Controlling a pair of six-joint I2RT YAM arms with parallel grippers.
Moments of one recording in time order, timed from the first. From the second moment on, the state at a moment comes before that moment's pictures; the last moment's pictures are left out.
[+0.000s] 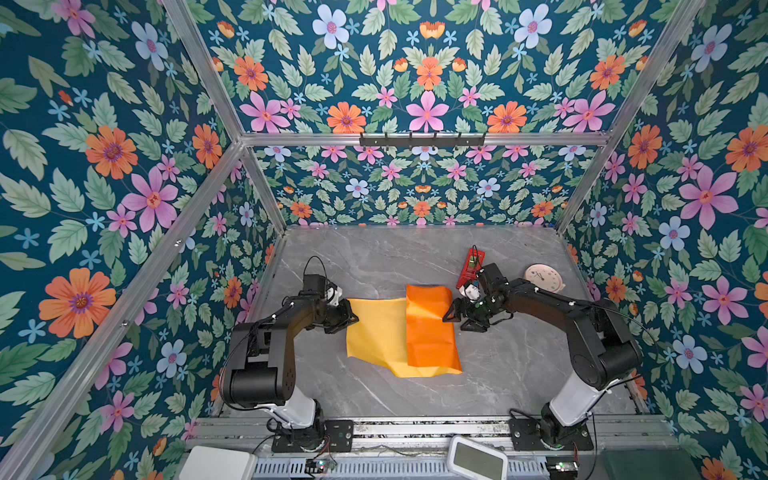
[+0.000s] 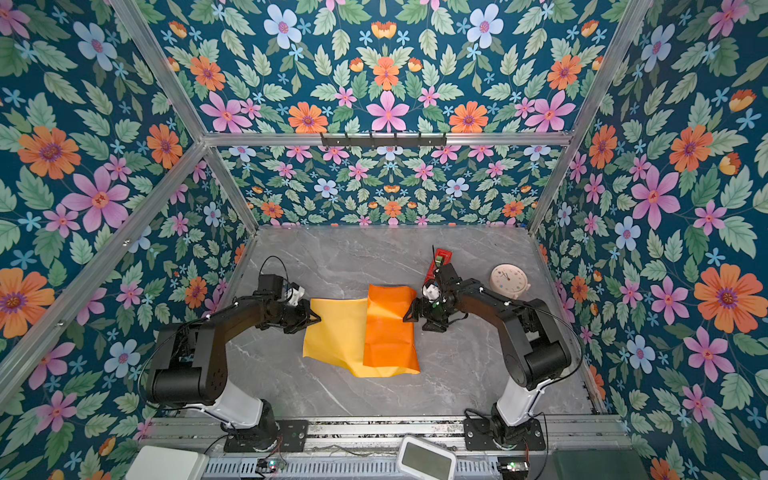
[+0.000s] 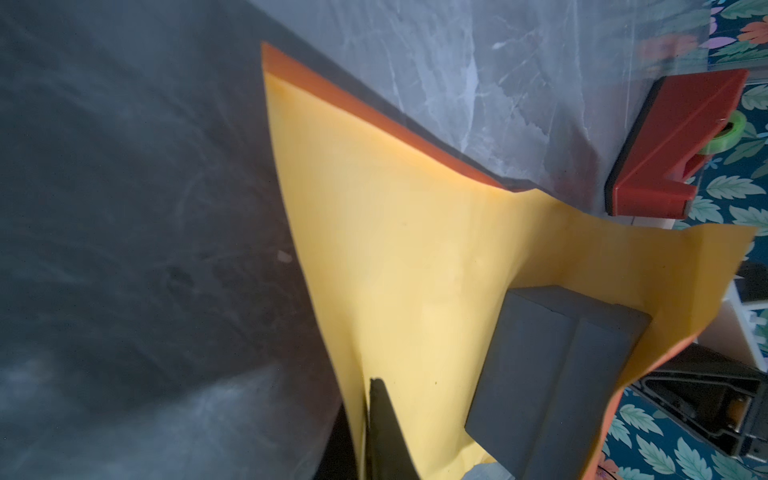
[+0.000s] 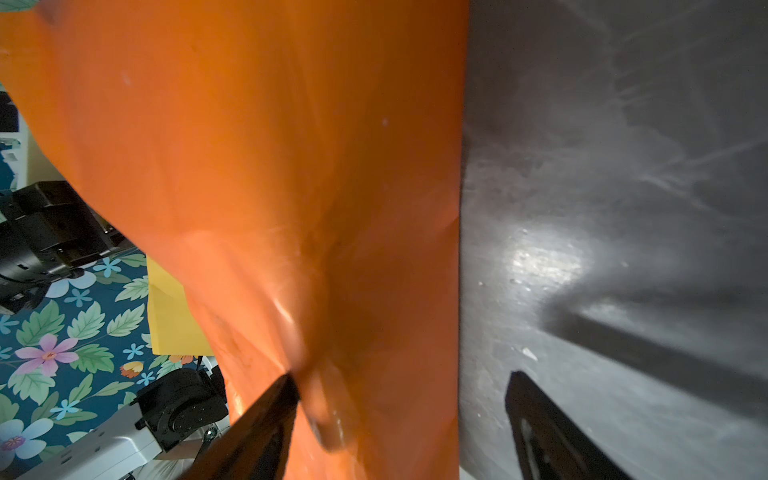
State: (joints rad) left arm -0.03 1.56 0.80 -0.43 0.58 -0.39; right arm 0.37 1.73 1.01 -0.57 -0.62 0.53
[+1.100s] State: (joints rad) left arm -0.48 1.42 1.06 -0.65 0.28 -0.52; right arm 0.37 1.73 1.02 -0.57 -0.62 0.53
